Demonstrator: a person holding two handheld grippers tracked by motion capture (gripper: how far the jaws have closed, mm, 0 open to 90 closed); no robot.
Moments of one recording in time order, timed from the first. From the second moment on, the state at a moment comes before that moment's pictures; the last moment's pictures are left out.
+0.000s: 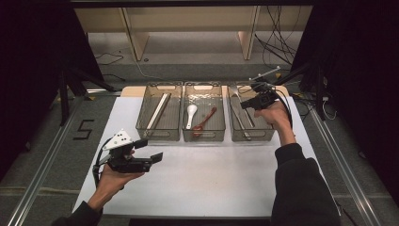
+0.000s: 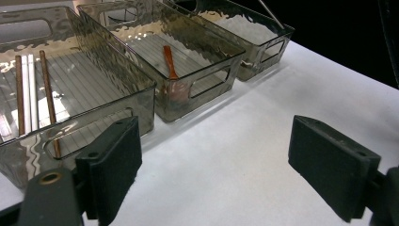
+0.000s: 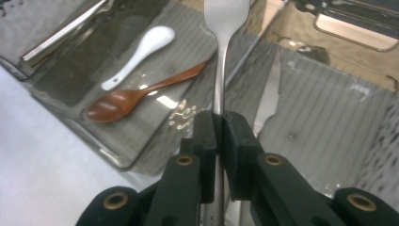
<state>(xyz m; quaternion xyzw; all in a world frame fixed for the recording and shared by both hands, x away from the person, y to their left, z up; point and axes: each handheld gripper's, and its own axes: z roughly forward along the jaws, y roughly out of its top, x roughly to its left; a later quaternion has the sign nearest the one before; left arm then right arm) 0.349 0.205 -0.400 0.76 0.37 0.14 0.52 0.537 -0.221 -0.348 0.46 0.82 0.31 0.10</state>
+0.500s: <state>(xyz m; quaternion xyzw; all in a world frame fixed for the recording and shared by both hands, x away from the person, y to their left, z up) 0.349 0.206 -0.400 0.76 0.37 0.14 0.52 0.547 -0.232 -0.356 0.49 0.81 0.30 0.10</state>
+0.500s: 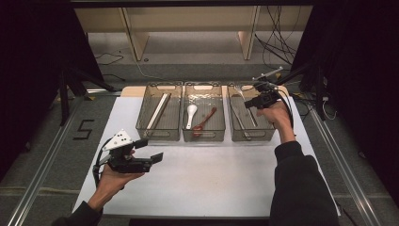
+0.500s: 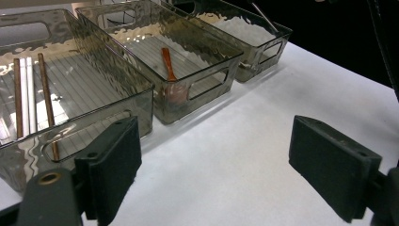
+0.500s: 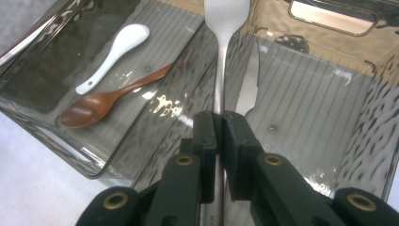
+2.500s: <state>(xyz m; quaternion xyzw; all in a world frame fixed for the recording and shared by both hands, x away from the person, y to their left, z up) 0.349 0.205 -0.400 0.76 0.37 0.14 0.52 0.549 -0.230 -0.386 0.52 0.80 0.29 0.08</state>
